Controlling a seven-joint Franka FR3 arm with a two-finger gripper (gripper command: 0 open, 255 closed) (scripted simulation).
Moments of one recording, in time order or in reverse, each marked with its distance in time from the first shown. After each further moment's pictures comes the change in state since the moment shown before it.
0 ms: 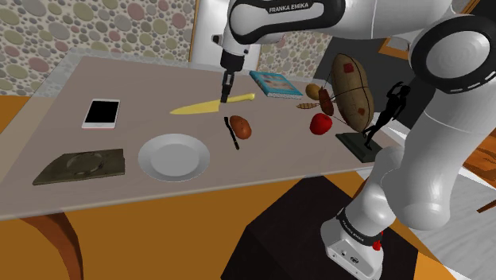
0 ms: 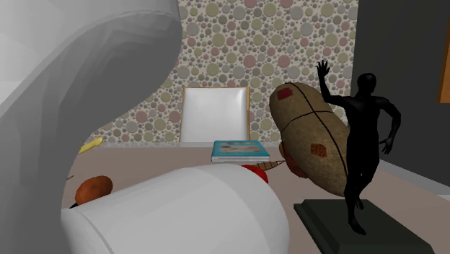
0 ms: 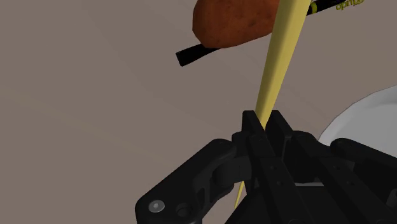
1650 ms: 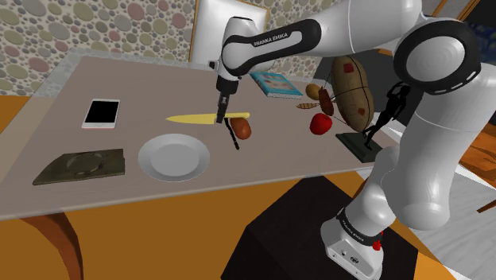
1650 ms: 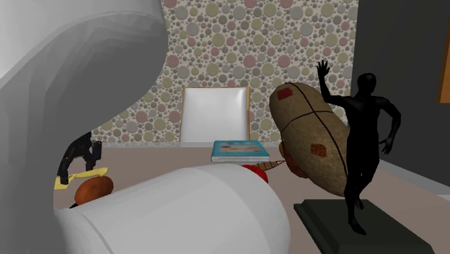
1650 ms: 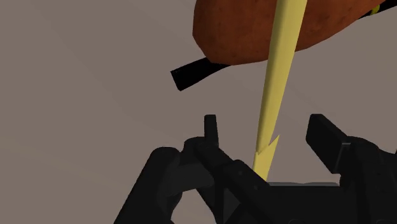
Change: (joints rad) arm -0.007 0.080 0.009 -0.115 0.039 0.194 -0.033
